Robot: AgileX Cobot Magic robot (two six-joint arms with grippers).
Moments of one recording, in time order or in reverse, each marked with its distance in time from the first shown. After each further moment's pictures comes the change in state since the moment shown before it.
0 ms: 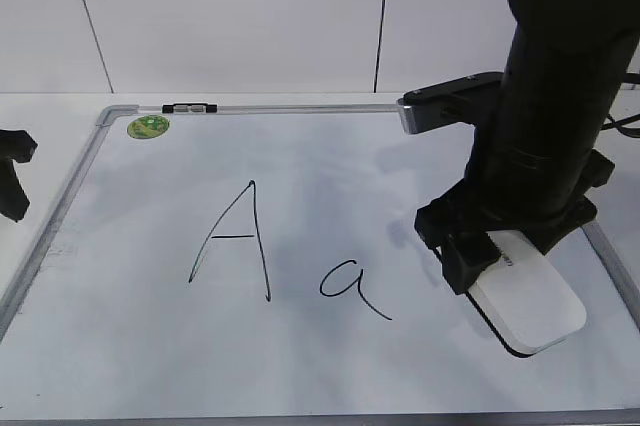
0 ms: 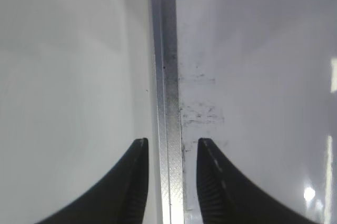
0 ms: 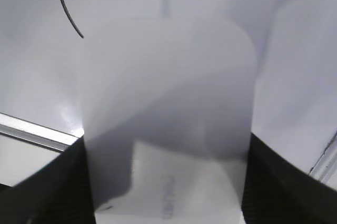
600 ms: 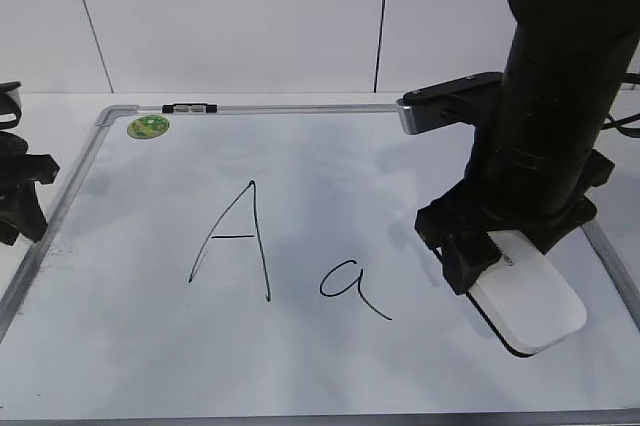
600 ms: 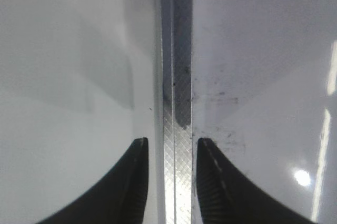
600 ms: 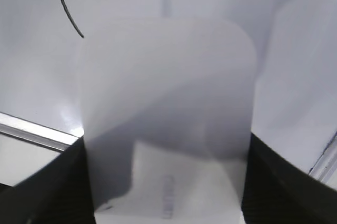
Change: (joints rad) left arm 0.000 0.139 -0.035 -0.010 -0.015 0.000; right arm 0.000 0.000 0.000 0.000 0.000 -0.008
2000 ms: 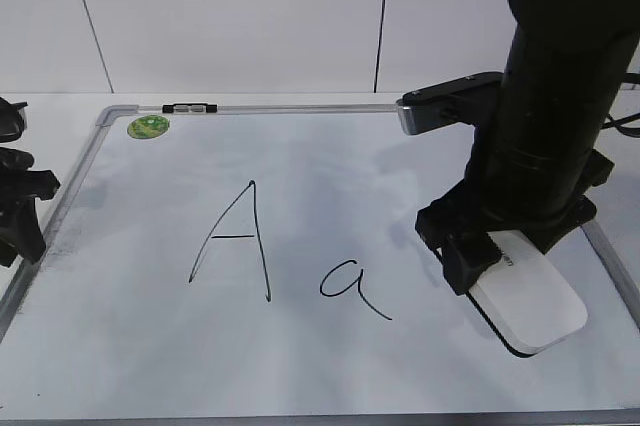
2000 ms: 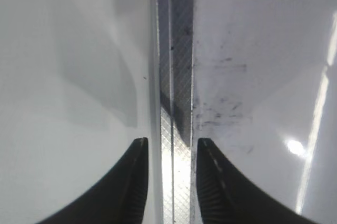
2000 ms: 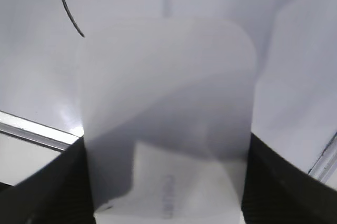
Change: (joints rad) left arm 0.000 0.035 -0.009 -0.001 0.088 0.000; right arm 0.000 0.000 0.000 -0.002 0.000 -0.006
